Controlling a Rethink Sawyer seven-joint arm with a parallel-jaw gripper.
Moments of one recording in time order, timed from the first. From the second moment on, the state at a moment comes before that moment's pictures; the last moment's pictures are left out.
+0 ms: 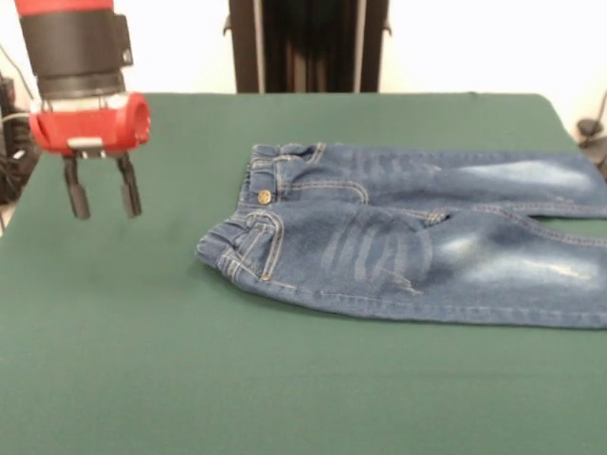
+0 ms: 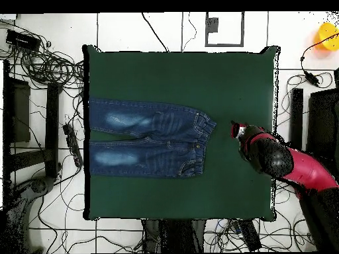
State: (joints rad) arm -0.95 -0.53 0.50 1.69 -0.42 0.26 1.58
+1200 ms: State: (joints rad) arm -0.89 -0.39 0.56 1.58 -0.36 0.53 1.58
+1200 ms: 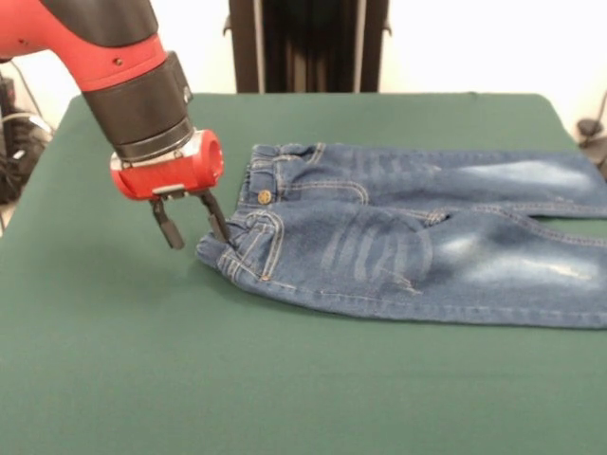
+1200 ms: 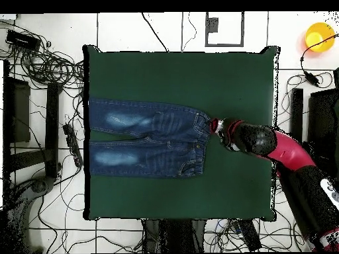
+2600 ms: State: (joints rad) arm -0.89 -0.37 0.56 1.58 -0.33 0.53 1.58
